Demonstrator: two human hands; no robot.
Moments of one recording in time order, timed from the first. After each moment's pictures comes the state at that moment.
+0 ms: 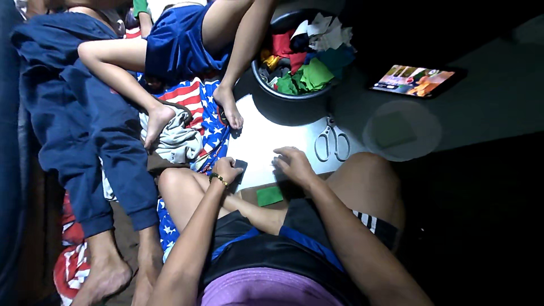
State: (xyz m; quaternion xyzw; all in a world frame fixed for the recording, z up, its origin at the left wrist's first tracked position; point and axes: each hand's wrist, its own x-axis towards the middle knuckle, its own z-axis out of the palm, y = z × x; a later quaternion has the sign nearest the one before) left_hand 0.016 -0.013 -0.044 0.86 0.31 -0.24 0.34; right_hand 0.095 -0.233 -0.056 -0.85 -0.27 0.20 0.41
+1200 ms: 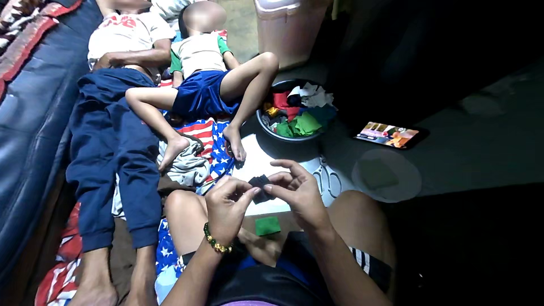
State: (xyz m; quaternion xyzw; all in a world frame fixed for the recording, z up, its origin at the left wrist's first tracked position) left_hand -0.033 -0.079 0.091 0.82 0.10 0.31 0.47; right_hand 0.052 -0.220 0.093 -0.57 -0.14 0.20 0.78
